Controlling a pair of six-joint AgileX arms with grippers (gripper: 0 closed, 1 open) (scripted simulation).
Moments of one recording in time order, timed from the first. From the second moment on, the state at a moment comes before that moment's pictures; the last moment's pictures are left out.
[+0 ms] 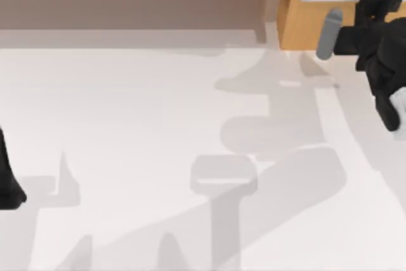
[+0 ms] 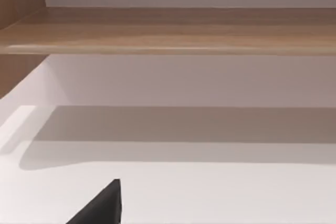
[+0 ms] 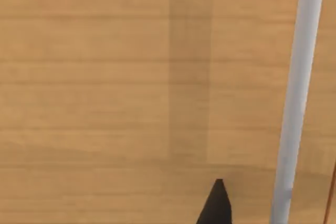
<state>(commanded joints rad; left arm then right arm) 0.00 0.00 0.00 0.00 0.00 0.00 0.16 2.28 1.06 1.22 0.20 -1.56</state>
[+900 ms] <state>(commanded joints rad) 0.00 0.00 0.00 0.00 0.00 0.00 0.17 2.26 1.02 1.24 0.21 -1.56</state>
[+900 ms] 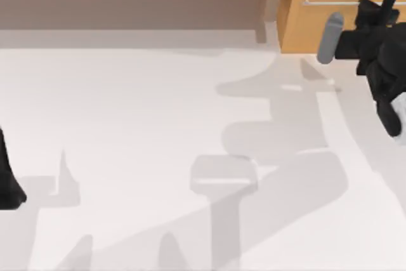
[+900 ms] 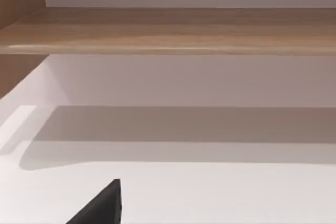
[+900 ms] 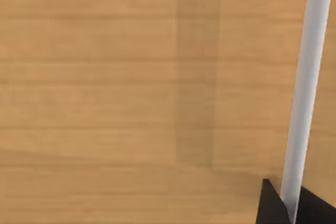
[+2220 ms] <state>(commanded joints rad) 0.00 0.00 0.00 0.00 0.00 0.00 0.25 2.06 0.51 1.53 0.28 -1.55</state>
